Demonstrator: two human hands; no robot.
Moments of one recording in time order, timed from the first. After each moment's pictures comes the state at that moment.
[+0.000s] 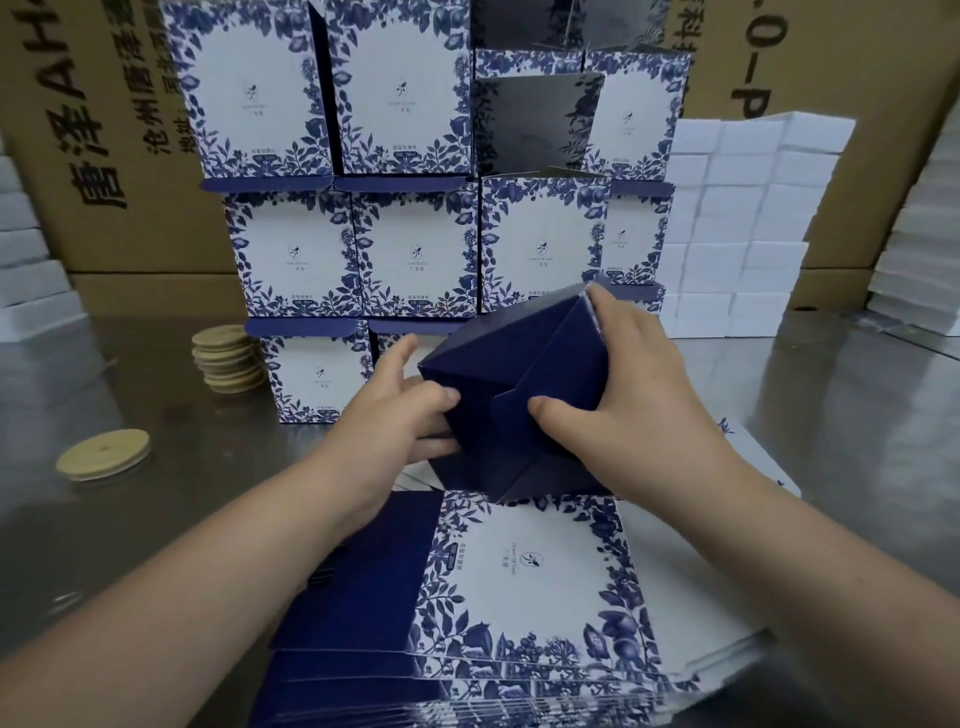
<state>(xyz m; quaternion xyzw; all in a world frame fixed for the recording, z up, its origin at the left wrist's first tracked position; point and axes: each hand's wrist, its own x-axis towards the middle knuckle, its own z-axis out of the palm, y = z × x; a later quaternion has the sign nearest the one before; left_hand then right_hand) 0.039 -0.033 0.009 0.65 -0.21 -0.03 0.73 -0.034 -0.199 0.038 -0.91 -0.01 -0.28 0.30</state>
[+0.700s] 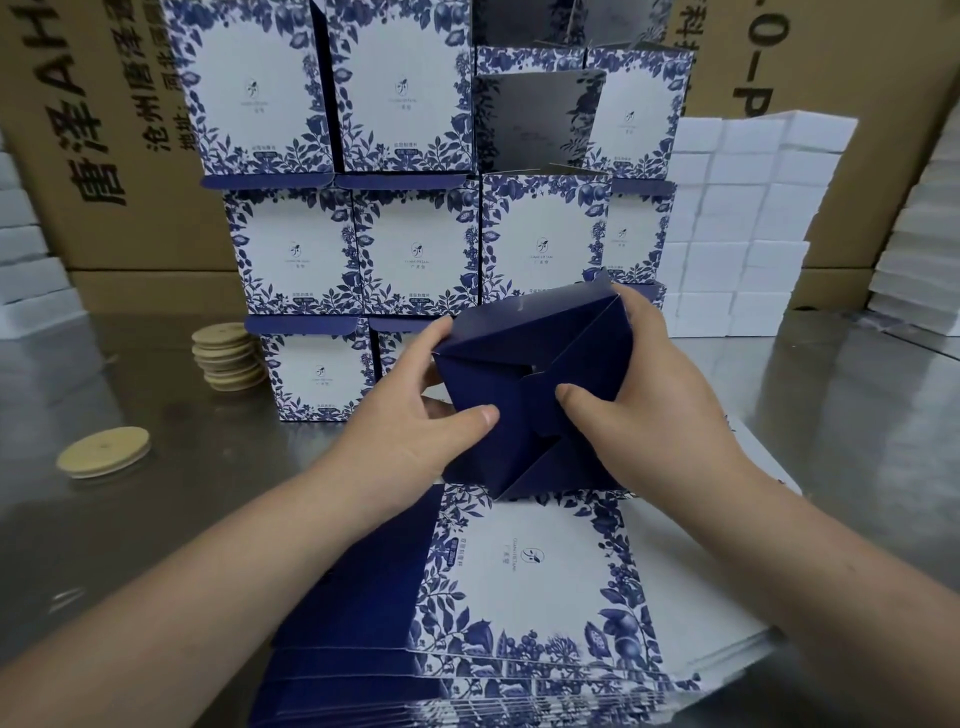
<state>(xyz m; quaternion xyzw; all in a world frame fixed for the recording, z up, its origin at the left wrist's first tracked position) 0.029 -0.033 0.008 0.73 -0.29 0.05 0.61 -0.026 -0.212 0.025 -0.89 0.02 -0.32 0.32</state>
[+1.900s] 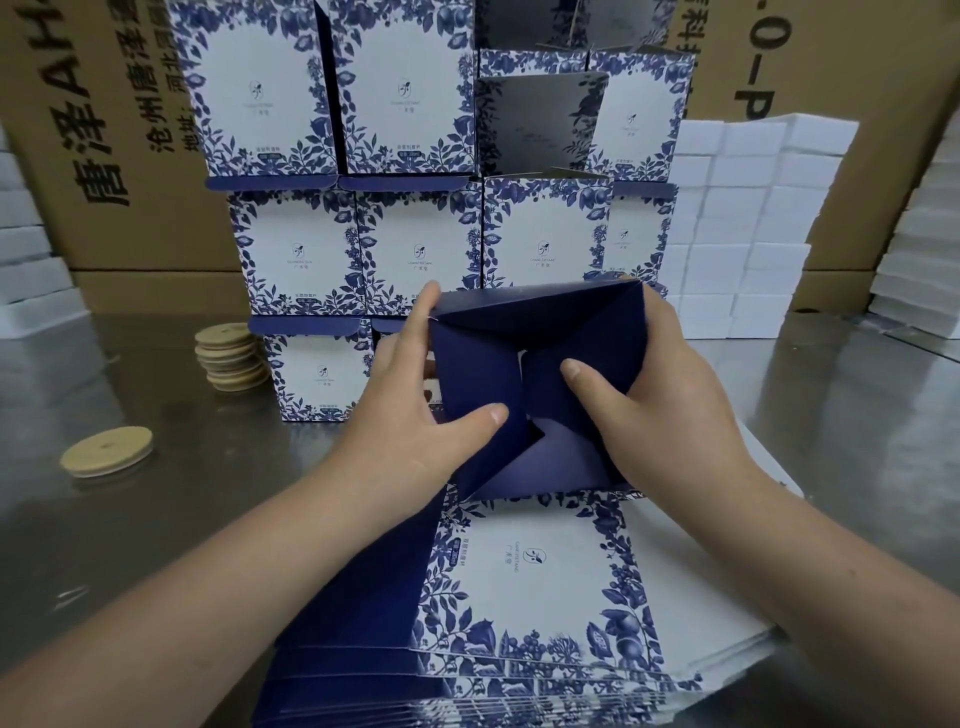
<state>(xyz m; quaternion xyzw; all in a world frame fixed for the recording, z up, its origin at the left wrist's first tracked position) 0.013 -0.035 0.021 0.78 -0.29 0.15 0.54 -0.026 -0.215 0.023 -0.86 -0.01 -0.38 0.34</state>
